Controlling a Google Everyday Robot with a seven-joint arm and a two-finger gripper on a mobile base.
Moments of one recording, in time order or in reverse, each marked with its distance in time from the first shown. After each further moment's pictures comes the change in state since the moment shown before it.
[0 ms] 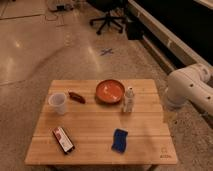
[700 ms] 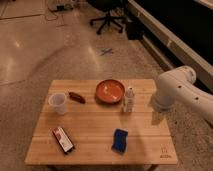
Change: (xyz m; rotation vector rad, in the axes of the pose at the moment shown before) arm -0.075 0.010 0.014 -0.033 -0.082 -0.086
